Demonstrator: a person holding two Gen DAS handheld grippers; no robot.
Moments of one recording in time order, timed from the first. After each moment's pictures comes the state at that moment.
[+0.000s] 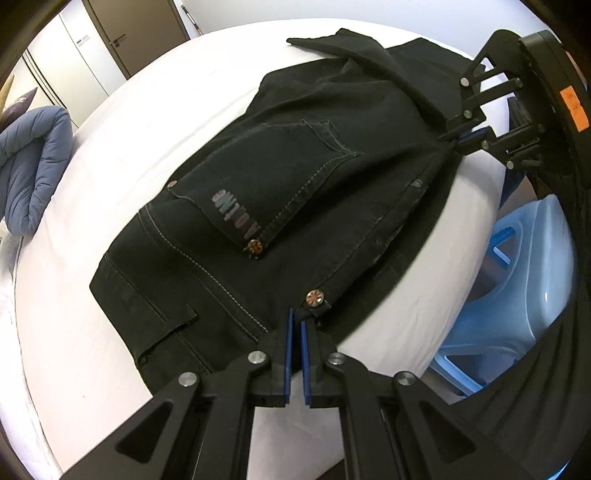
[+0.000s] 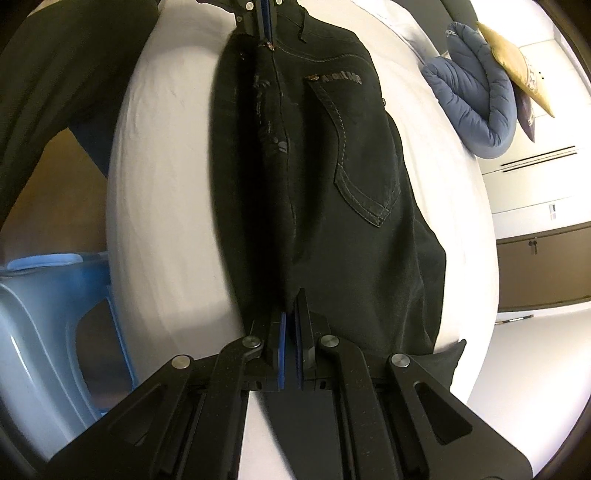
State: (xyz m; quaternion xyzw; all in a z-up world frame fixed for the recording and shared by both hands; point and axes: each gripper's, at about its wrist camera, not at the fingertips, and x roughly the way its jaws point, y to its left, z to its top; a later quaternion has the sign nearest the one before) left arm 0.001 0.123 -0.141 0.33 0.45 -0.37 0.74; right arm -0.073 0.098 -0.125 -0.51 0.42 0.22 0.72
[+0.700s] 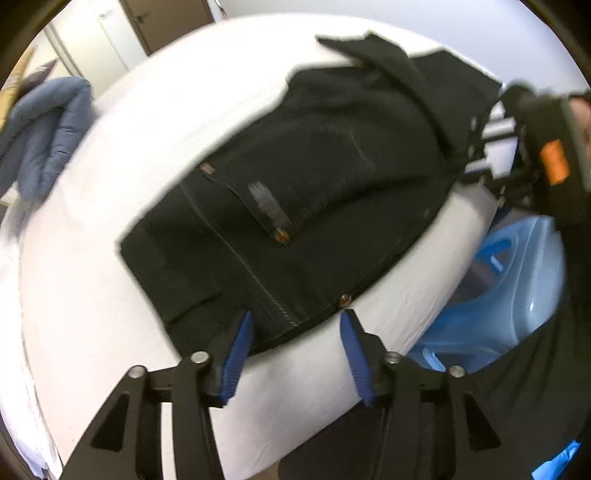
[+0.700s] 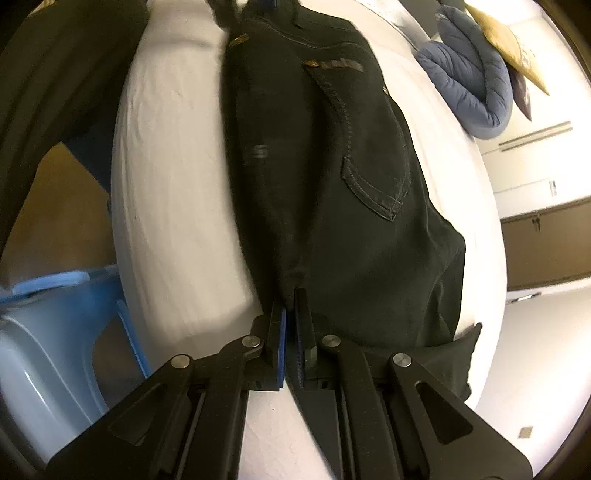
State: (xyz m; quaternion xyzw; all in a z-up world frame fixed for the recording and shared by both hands) left arm 0.021 0.130 -0.107 0.29 0.48 -0.33 0.76; right arm -0.104 0.108 -0.142 -0.47 0.44 0.20 0.74
